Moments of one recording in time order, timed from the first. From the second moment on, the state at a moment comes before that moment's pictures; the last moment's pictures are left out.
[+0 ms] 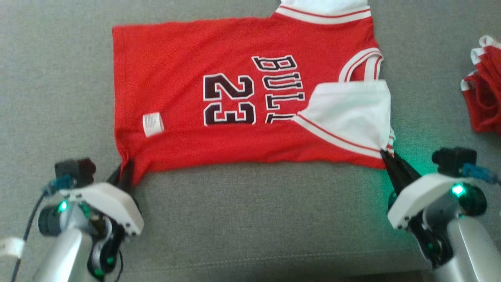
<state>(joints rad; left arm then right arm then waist) -0.19 0.30 -0.28 0.26 -0.52 0.07 0.12 -0.16 -0.17 0.10 0.21 0.40 0.12 0.28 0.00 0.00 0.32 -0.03</state>
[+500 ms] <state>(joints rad) 0.05 0.30 -0.28 0.15 -0.56 0.14 0.14 0.11 -0.14 0.04 0.08 0.41 0.12 0.37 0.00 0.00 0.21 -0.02</state>
